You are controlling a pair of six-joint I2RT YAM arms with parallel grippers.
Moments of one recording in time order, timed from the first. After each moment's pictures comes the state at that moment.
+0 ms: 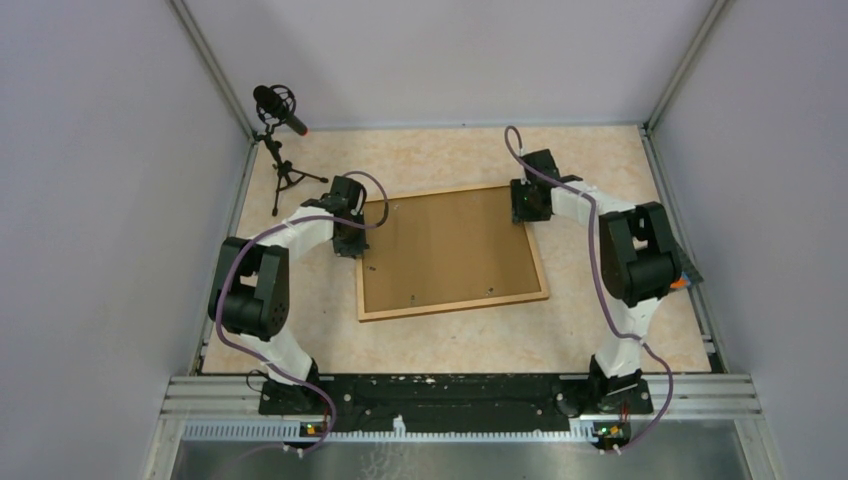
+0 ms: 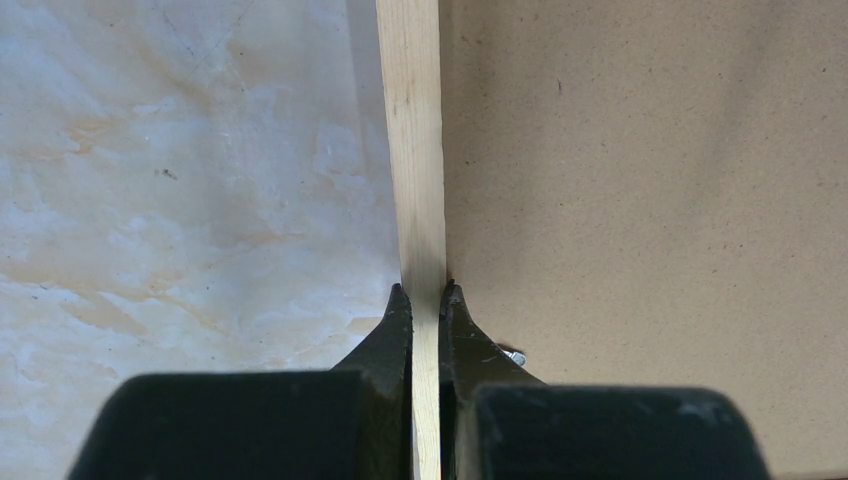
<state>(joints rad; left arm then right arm) -0.25 1.70 1.06 -0.53 -0.04 -0.35 0.28 1.92 1.29 -0.36 0.07 0.18</state>
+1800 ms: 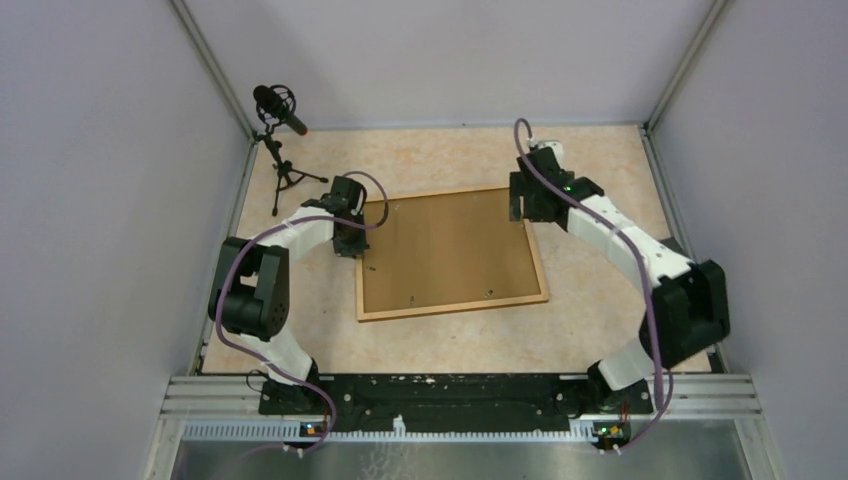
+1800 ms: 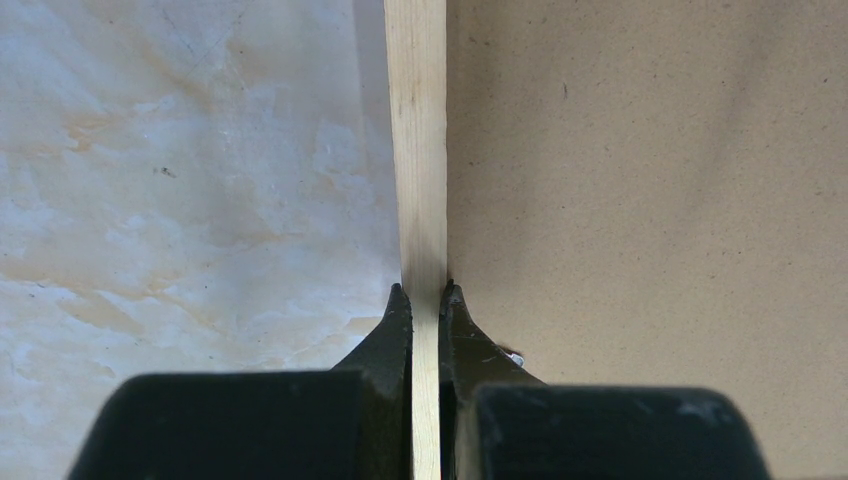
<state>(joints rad) -0.25 1.70 1.06 -0.53 -0.04 -0.36 0.44 1.62 1.31 -0.65 0.41 0.26</state>
